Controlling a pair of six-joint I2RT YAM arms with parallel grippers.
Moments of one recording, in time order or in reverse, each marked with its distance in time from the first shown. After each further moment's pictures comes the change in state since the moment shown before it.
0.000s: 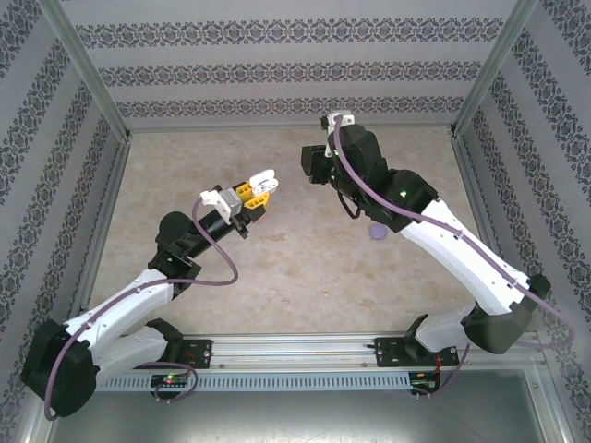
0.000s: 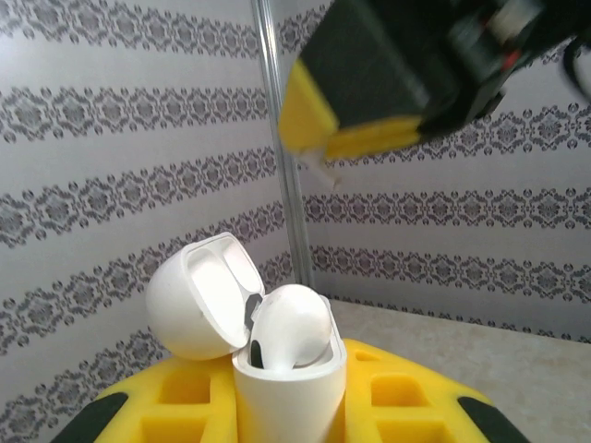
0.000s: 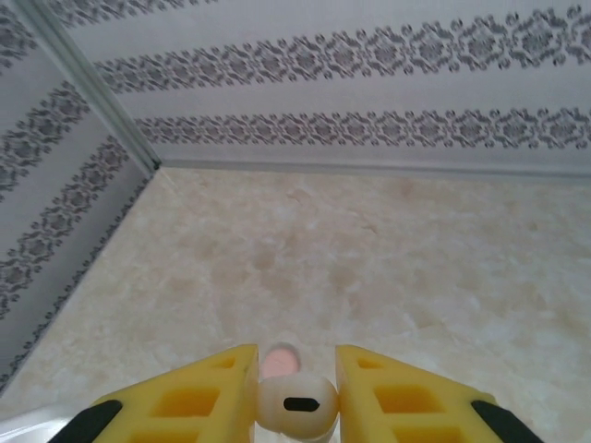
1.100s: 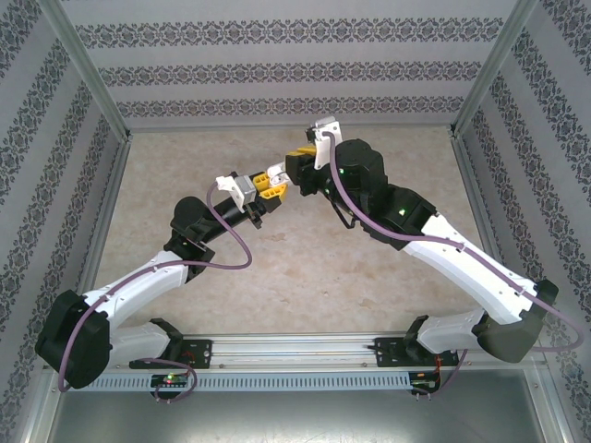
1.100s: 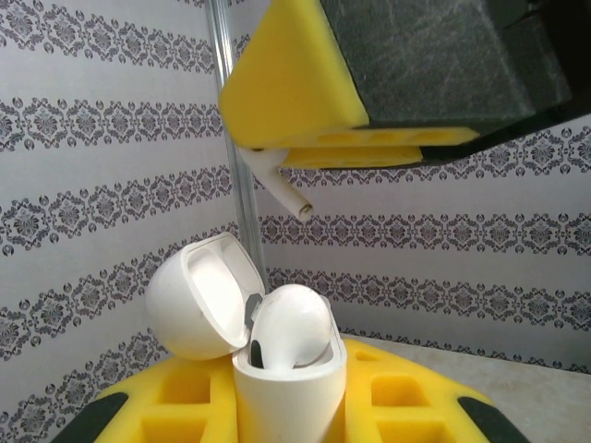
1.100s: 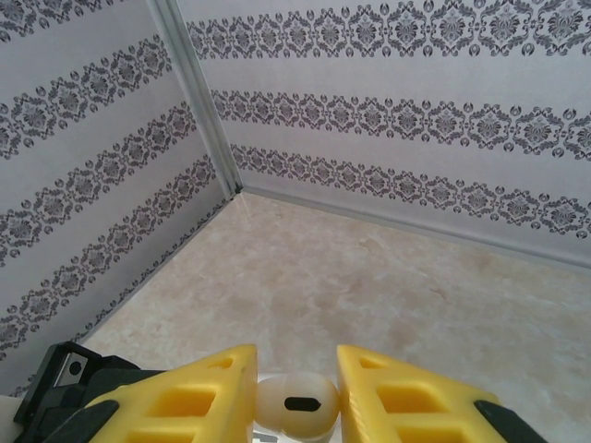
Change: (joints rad) left arm -0.027 0.166 0.117 0.098 0.078 -0.063; right arm 0.066 -0.073 -0.154 0.254 -0.087 -0.159
